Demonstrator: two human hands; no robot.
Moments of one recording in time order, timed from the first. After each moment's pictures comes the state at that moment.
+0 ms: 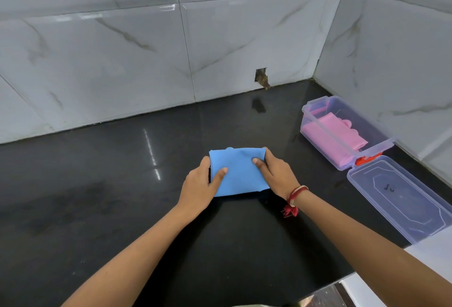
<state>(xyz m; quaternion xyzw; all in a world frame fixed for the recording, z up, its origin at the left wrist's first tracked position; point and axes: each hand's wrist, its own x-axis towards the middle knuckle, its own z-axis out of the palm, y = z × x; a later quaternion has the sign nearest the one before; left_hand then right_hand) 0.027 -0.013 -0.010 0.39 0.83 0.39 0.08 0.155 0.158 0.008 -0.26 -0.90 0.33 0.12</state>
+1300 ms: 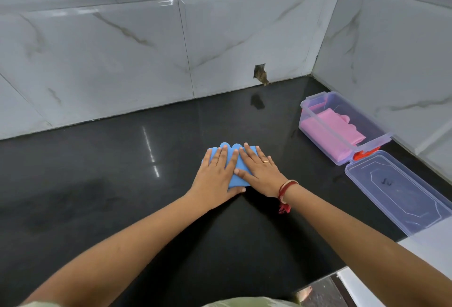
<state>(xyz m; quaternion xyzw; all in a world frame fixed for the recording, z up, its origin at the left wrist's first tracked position) 0.036 0.010 -0.013 0.58 0.81 -0.05 -0.09 0.146 0.143 -0.003 -0.21 -0.95 0.23 -0.05</state>
